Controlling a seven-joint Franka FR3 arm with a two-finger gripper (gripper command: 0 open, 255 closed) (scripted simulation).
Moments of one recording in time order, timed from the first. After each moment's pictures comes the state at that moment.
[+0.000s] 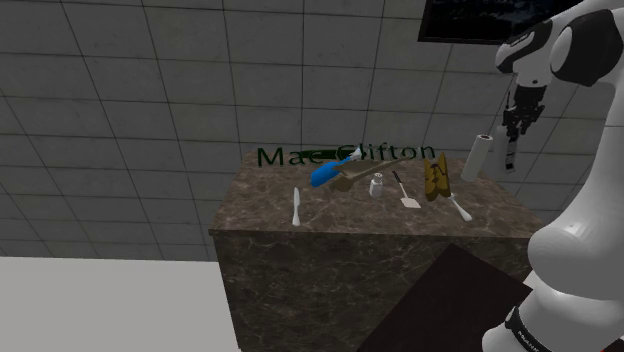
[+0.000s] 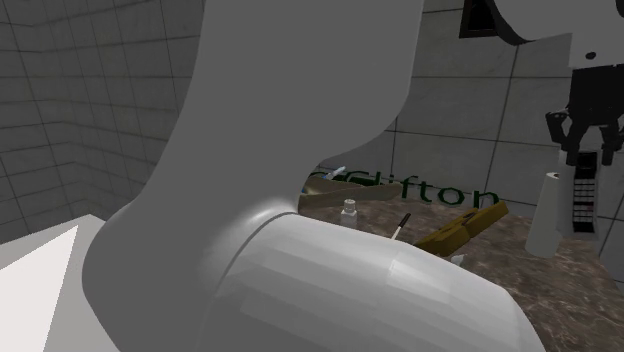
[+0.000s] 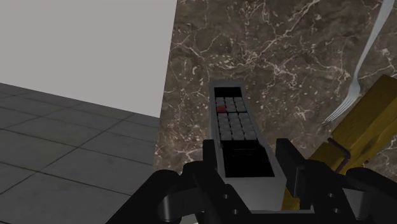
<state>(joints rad) -0.68 0.33 -0.50 -1.58 0.02 1.90 -0.64</state>
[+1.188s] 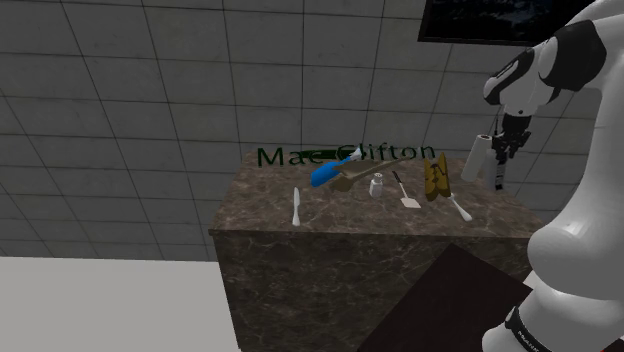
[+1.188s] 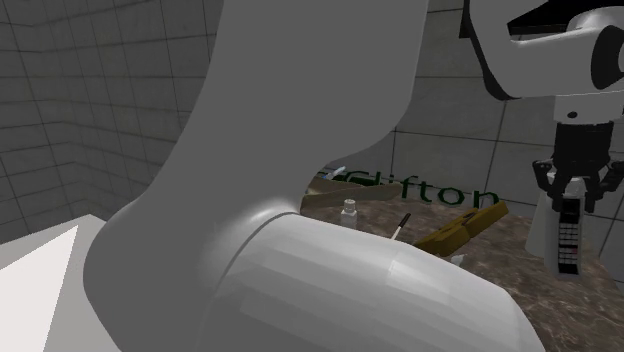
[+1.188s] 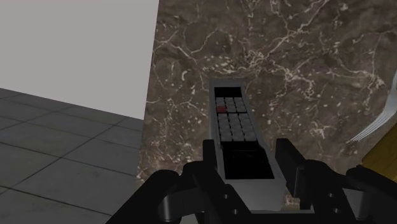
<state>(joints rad) -0.69 0.39 -0.49 -1.74 0.05 2.12 -0.64</state>
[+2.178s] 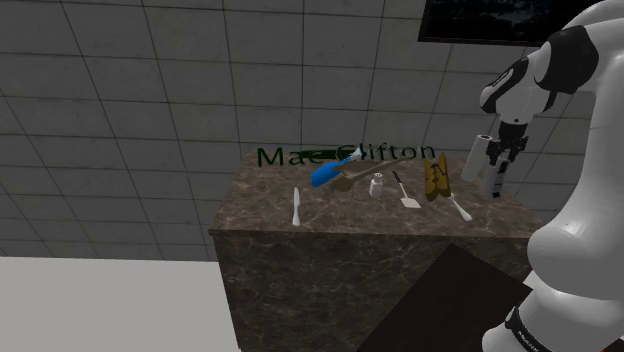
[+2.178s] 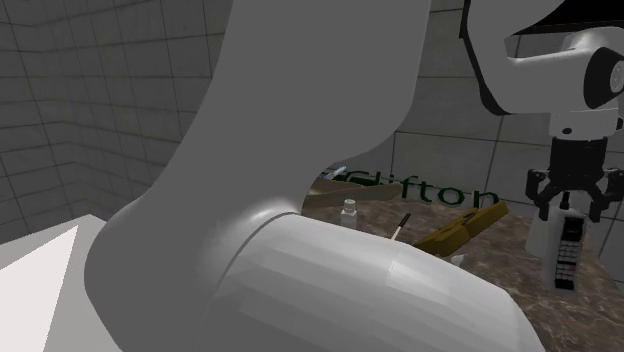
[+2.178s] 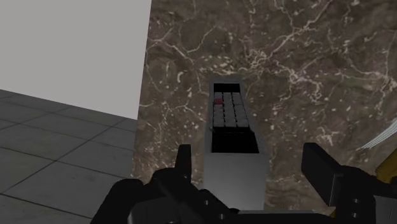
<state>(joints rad) -0.69 0.42 -0.48 -1.77 0.07 2.18 -0.65</state>
